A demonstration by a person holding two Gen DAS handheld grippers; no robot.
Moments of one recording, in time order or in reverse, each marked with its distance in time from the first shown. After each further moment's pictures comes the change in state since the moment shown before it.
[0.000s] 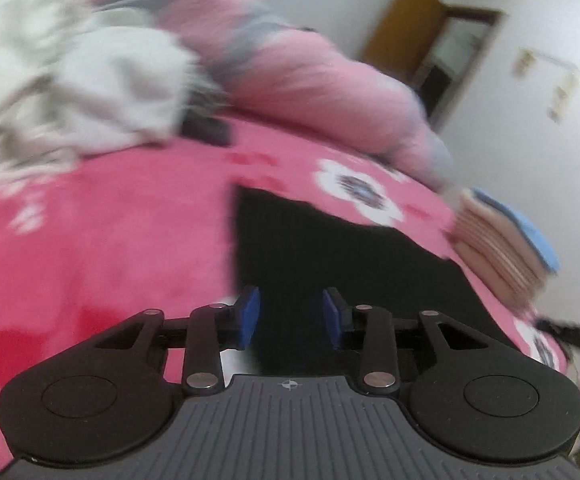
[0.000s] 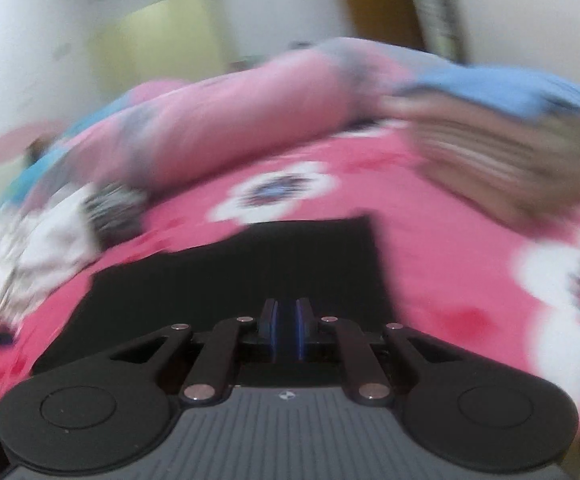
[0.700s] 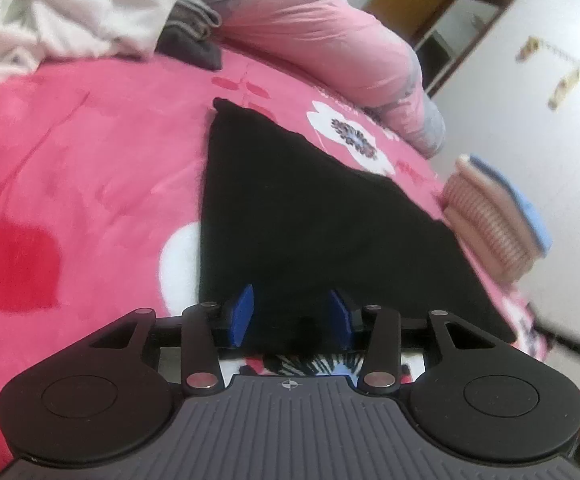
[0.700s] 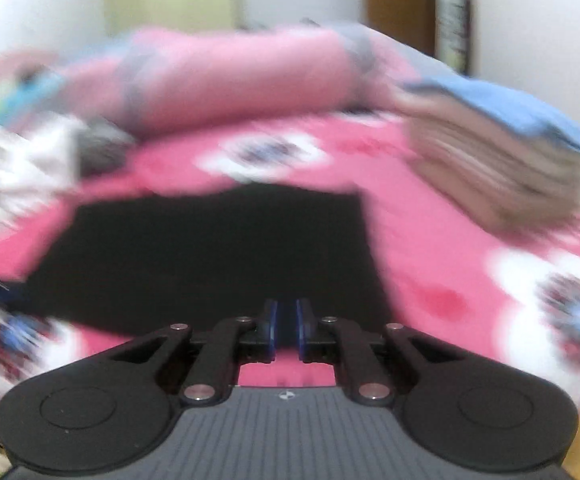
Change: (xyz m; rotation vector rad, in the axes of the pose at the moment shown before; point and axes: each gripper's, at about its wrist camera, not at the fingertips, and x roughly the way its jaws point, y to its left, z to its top) left arm 0.042 0.021 -0.026 -0.097 0.103 -0.039; right arm -0.019 0.028 -0.019 -0.122 0.049 -0.086
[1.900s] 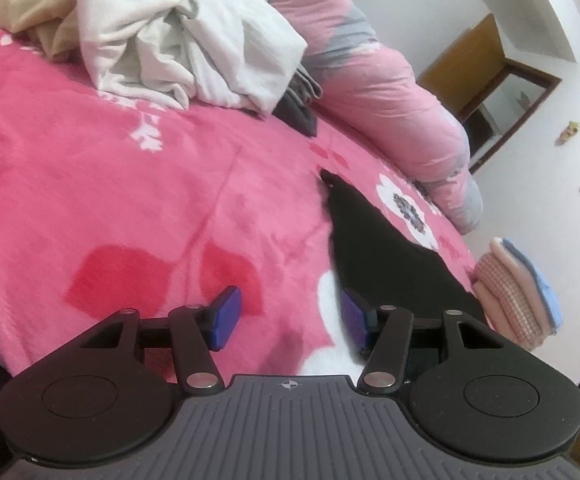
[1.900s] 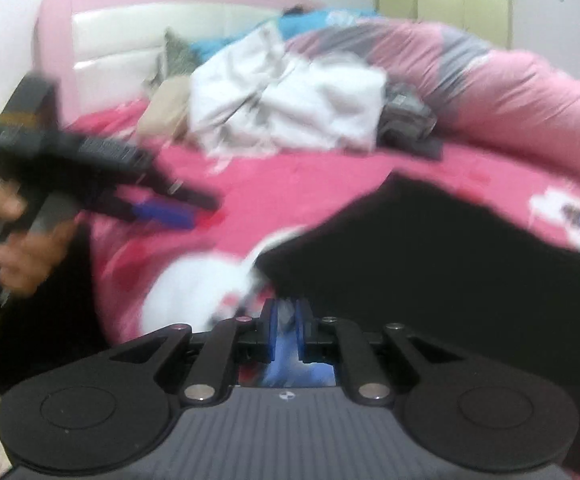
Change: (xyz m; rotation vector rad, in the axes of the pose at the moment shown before) left arm -0.085 0.077 -0.006 -0.207 -0.170 0.079; right arm 0.084 0.224 -0.031 -0.444 0.021 0.488
